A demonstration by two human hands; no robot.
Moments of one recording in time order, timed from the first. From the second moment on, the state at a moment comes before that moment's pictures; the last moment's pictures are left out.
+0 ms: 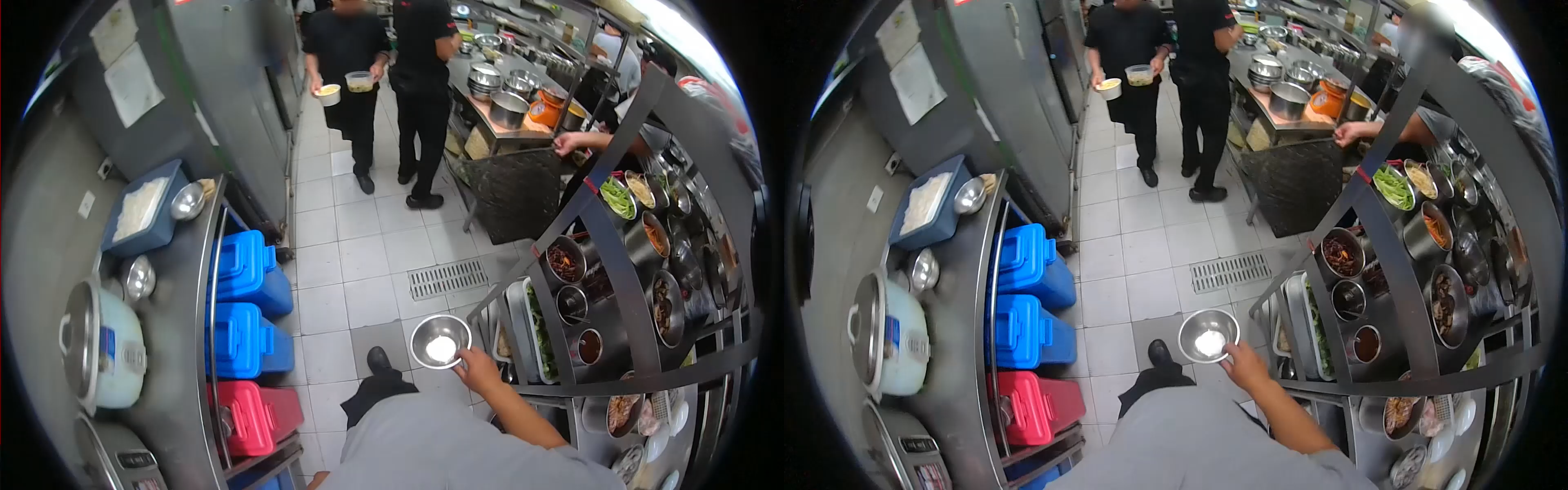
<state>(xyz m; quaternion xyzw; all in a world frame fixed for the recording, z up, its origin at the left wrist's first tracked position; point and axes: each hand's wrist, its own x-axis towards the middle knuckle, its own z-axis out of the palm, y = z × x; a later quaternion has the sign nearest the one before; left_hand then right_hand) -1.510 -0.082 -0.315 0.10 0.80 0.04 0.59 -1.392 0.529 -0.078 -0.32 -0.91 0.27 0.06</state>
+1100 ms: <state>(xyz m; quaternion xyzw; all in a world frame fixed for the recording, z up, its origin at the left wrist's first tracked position) -1.731 0.201 -0.300 0.08 0.85 0.21 0.49 -1.509 0.824 -0.105 -0.35 -0.90 0.27 0.03</state>
